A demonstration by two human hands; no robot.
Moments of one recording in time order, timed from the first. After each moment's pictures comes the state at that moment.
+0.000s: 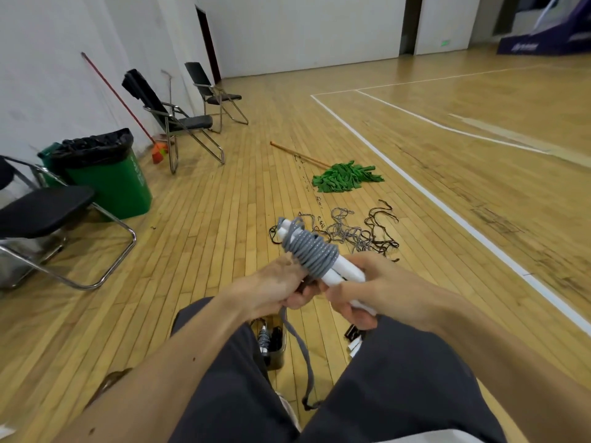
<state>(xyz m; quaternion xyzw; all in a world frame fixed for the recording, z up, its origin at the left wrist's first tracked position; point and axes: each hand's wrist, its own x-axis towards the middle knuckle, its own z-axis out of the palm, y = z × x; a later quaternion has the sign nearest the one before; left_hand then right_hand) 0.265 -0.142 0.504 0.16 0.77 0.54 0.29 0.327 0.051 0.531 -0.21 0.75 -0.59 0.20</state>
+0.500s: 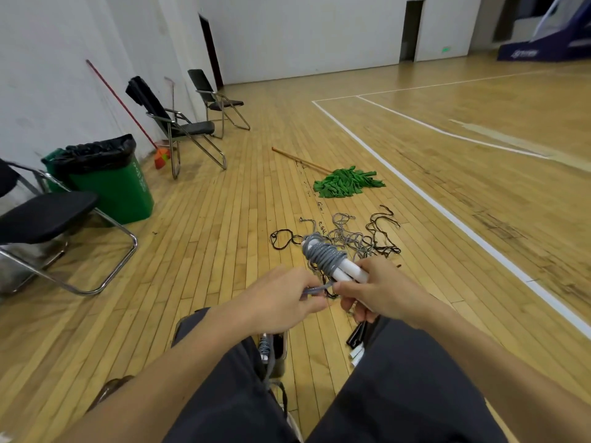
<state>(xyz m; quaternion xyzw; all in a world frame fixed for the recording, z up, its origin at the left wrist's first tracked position) 0.289 -0.139 0.526 0.27 0.94 0.18 0.11 0.296 0.055 0.500 -0.05 0.84 -0.53 0.12</state>
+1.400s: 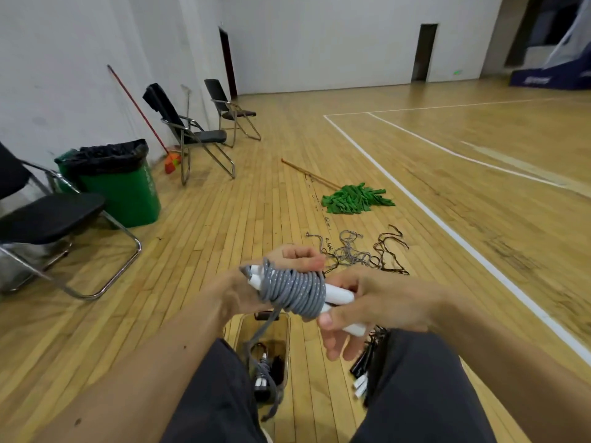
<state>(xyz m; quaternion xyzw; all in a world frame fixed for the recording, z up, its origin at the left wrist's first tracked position) 0.215 -0.168 0.546 0.26 0.61 0.67 0.34 0.263 0.035 0.559 -0.28 0.72 -0.53 0.34</state>
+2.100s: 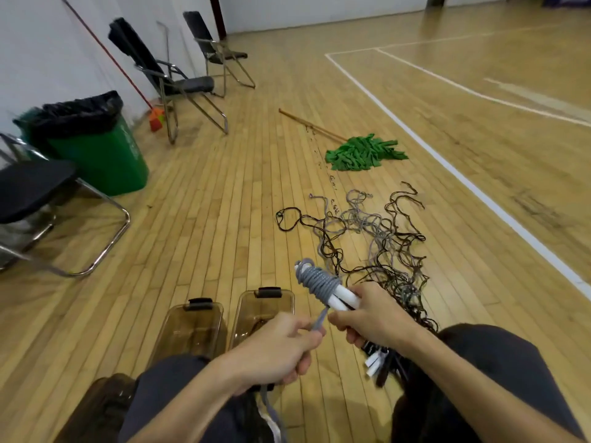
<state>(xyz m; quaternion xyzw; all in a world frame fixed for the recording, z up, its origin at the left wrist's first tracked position) 0.186 -0.164 0.428 0.03 0.81 0.47 0.35 0.158 0.028 0.402 -0.01 0.83 -0.52 0.18</state>
